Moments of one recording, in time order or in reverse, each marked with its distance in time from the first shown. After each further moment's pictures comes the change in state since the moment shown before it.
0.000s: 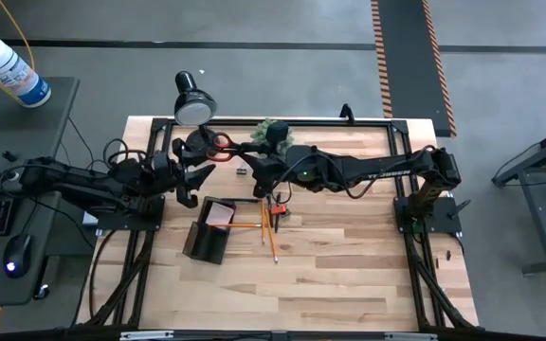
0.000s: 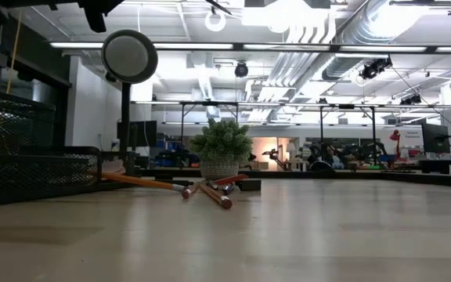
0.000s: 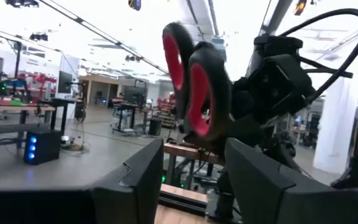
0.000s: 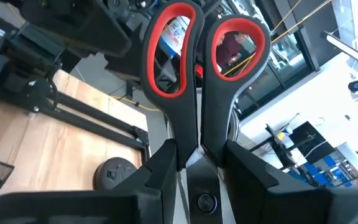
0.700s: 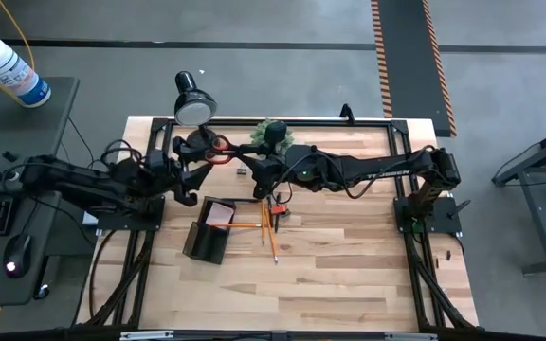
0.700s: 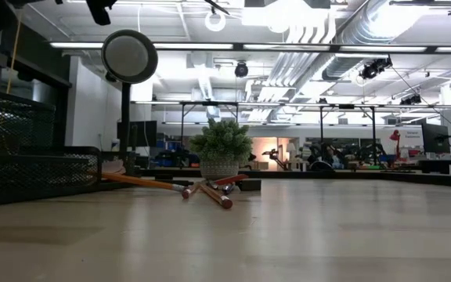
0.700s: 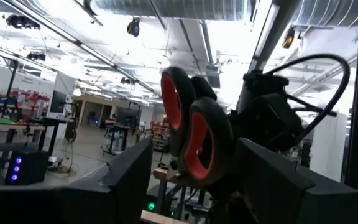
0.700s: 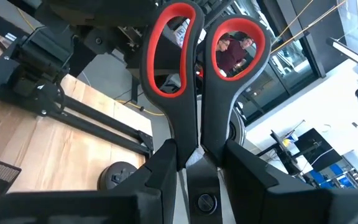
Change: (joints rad) left arm 0.000 0.081 0.000 0.207 0.017 0.007; right arm 0.000 0.003 0.000 0.004 -0.035 -0.007
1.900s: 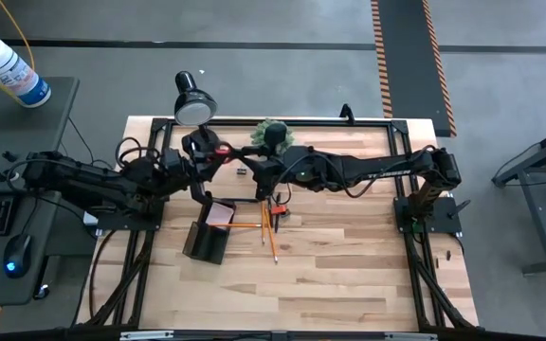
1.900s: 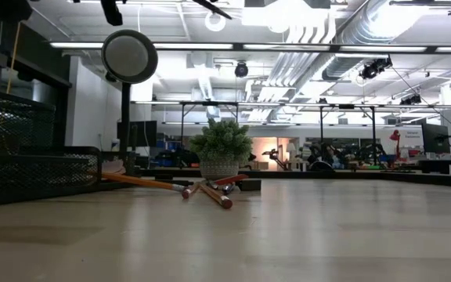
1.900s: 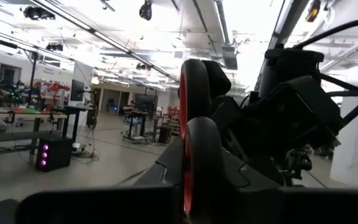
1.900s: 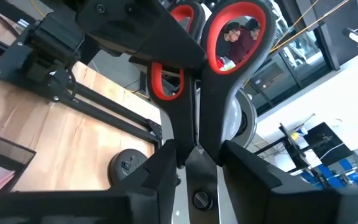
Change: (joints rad) left arm 0.001 0.149 0.093 -0.032 -0.054 0.032; right arm 0.000 0.000 0.000 -0.073 -0.007 0.033
